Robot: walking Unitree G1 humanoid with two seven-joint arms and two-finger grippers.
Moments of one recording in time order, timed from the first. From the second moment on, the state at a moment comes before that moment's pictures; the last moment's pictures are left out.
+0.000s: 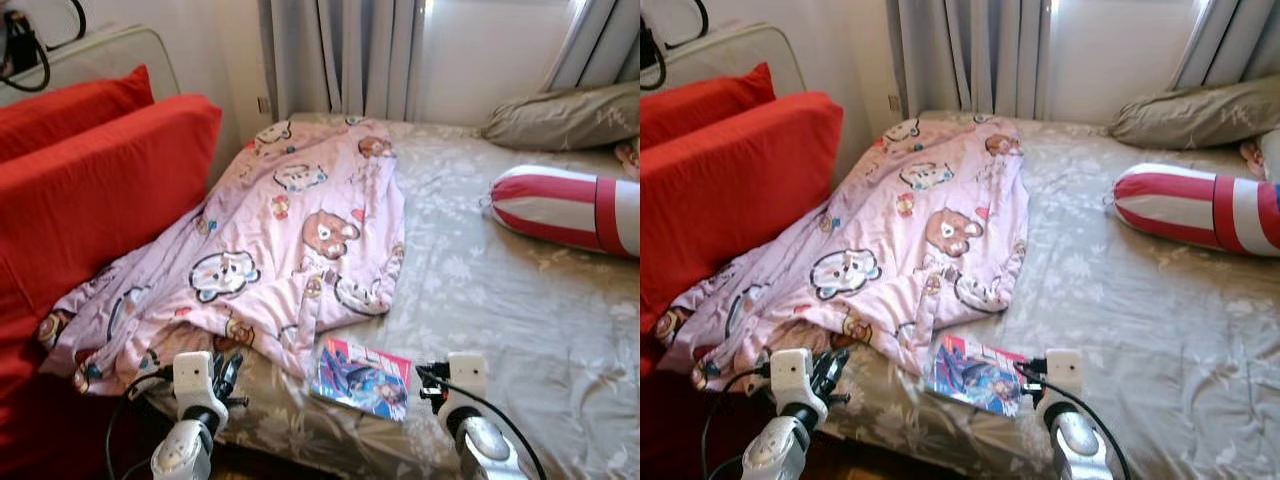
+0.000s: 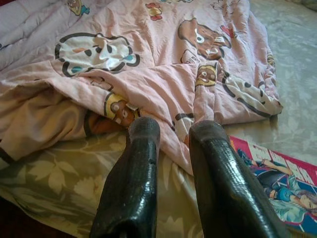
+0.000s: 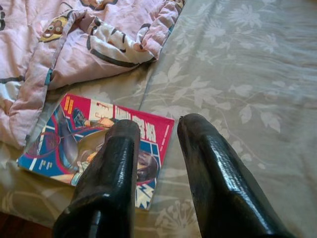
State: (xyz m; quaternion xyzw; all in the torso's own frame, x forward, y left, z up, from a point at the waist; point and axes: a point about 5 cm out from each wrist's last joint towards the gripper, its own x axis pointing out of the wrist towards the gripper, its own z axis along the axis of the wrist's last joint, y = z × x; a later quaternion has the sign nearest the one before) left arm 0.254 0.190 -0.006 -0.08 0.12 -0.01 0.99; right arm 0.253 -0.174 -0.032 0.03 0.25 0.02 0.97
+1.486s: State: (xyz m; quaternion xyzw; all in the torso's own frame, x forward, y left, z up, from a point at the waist) left arm 0.259 0.189 -0.002 -0.09 0.11 -0.01 0.99; right arm 0.240 -0.168 -0.044 0.04 0.28 0.05 0.96
